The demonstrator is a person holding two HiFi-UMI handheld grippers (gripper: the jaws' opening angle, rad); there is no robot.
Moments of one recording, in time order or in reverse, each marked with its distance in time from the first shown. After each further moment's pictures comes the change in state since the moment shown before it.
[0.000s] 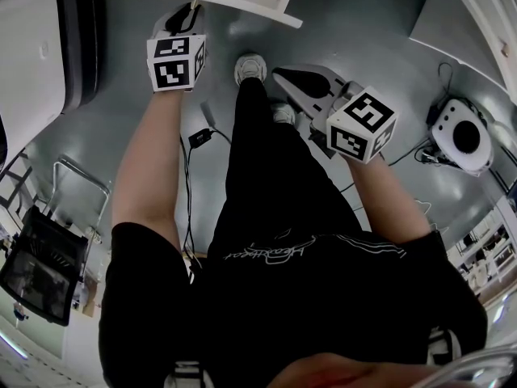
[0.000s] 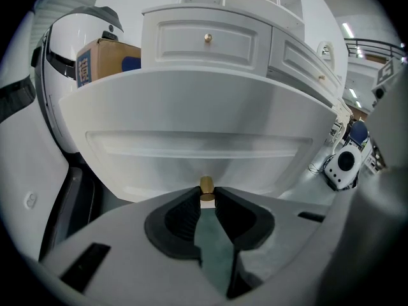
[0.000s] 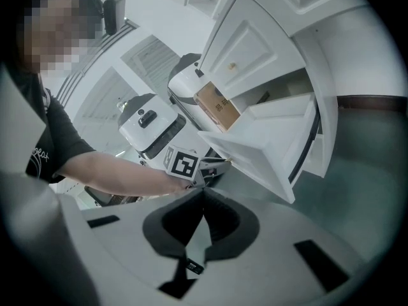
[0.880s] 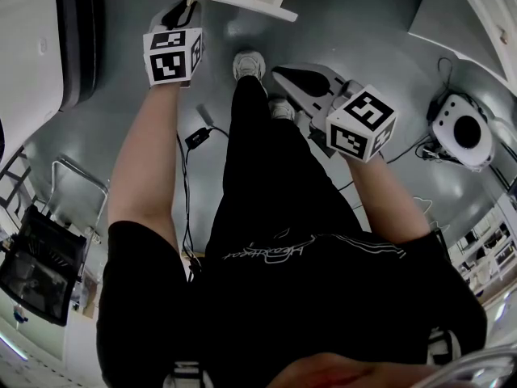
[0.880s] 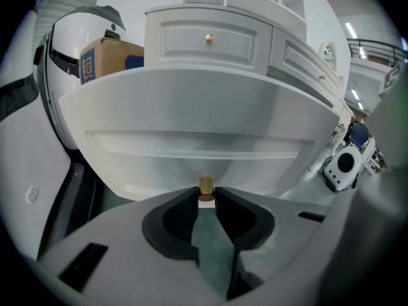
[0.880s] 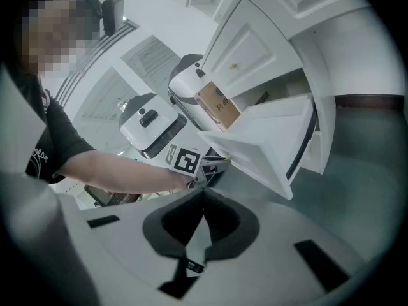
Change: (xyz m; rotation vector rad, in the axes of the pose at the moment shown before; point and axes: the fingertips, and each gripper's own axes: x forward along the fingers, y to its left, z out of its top) left arm -0.002 -0.004 -0.009 -0.017 0.018 0.003; right arm -0.010 0.007 -0.015 0.006 -0.006 -0.009
